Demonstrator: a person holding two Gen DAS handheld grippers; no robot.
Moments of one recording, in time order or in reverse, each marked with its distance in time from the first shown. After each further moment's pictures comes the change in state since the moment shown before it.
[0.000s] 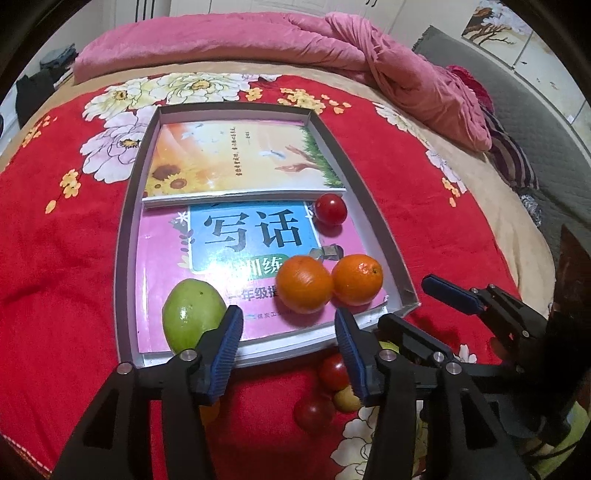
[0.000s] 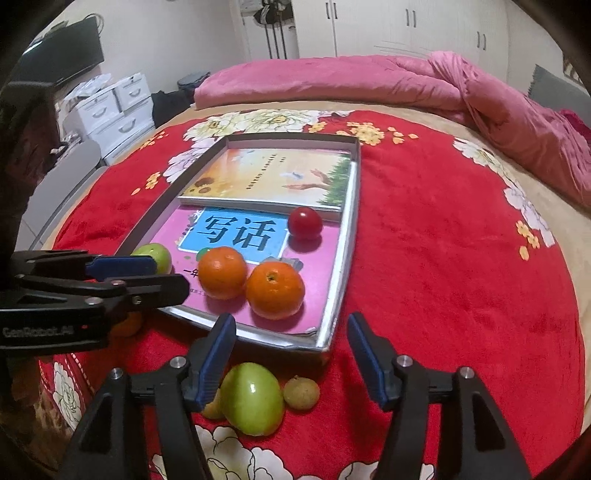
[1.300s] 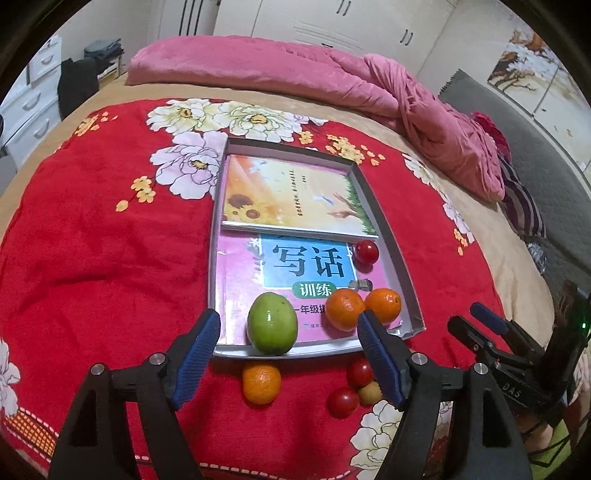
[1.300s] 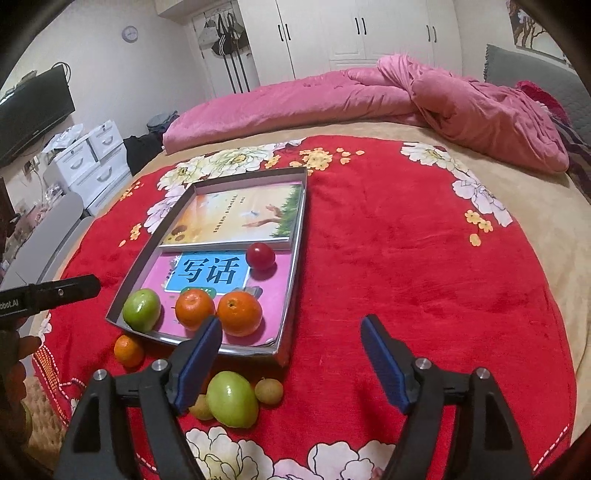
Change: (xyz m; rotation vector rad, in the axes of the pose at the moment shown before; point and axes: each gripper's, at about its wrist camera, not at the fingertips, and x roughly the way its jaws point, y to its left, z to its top) left arm -0.063 0.048 -0.003 -0.138 -0.116 0.036; right arm -0.044 -0.034 0.001 0.152 -0.101 -0.039
